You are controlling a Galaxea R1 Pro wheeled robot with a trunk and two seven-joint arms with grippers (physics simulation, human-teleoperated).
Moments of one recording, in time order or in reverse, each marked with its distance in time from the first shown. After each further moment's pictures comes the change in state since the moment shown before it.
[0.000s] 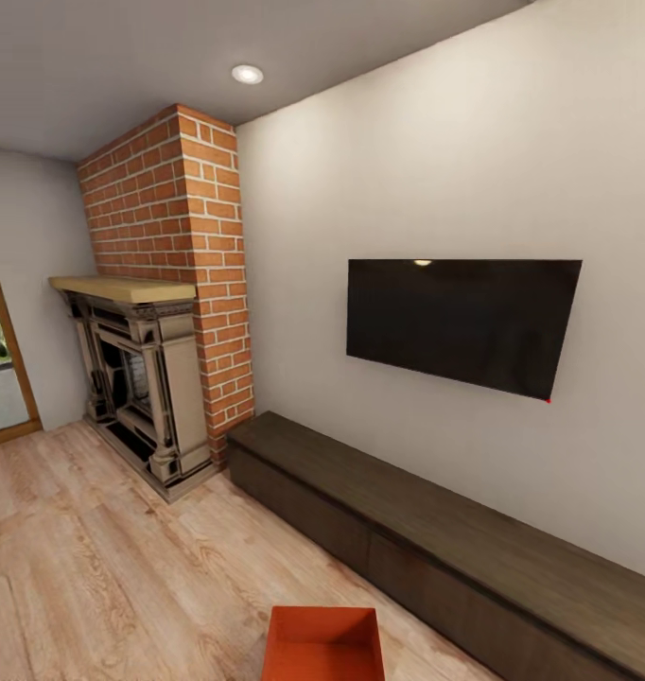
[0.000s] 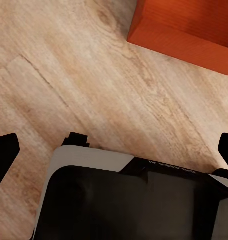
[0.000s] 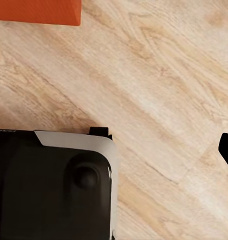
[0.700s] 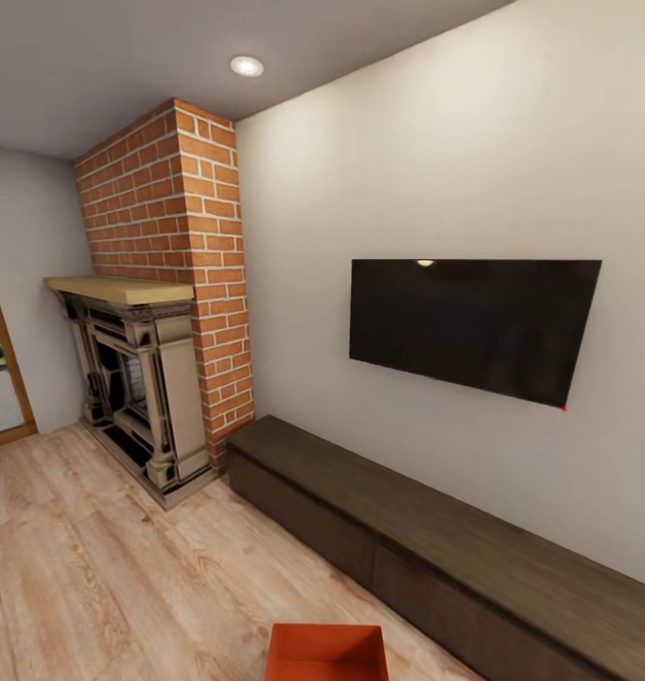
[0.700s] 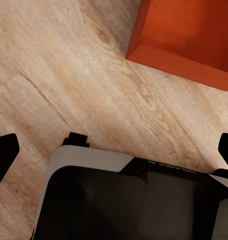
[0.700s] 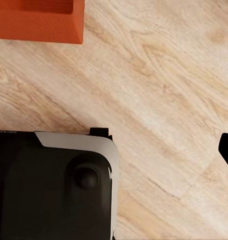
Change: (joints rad) left arm 0.000 0.000 0.000 0.000 0.000 0.000 0.000; right arm 0.000 0.005 -0.001 0.000 0.000 -0.002 -0.009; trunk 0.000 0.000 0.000
